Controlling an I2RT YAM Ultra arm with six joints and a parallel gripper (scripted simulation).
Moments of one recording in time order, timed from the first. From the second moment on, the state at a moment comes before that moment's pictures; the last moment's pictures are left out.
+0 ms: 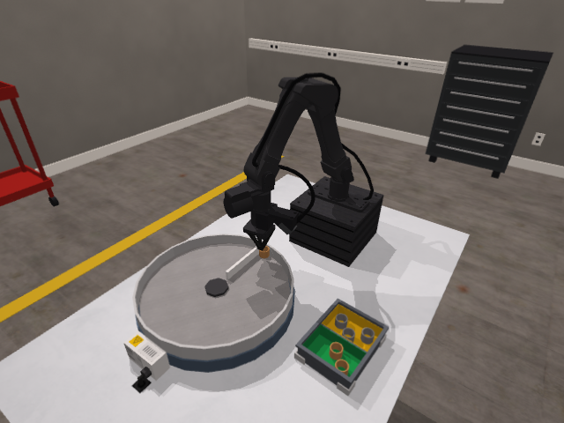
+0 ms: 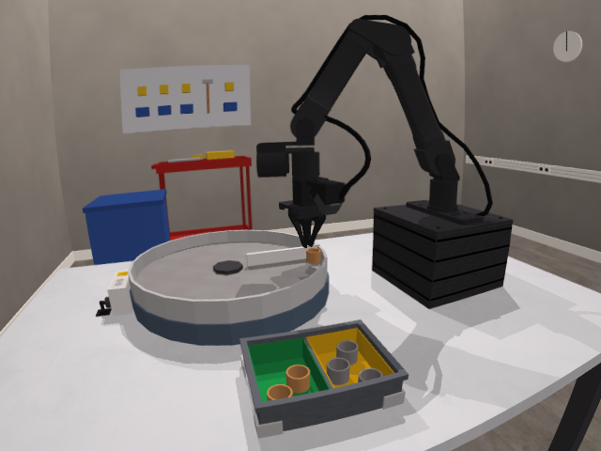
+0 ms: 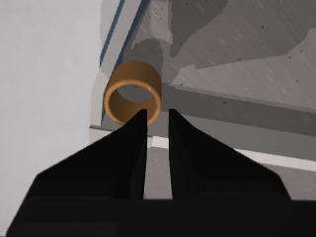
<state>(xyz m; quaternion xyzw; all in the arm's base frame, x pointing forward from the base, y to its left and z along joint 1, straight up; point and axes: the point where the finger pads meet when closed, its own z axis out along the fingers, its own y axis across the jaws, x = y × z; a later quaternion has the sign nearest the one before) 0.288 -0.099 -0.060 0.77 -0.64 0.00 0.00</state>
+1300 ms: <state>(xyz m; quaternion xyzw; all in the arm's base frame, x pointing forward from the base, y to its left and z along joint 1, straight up) 0.285 -0.098 -0.061 0.77 -0.64 0.00 0.00</state>
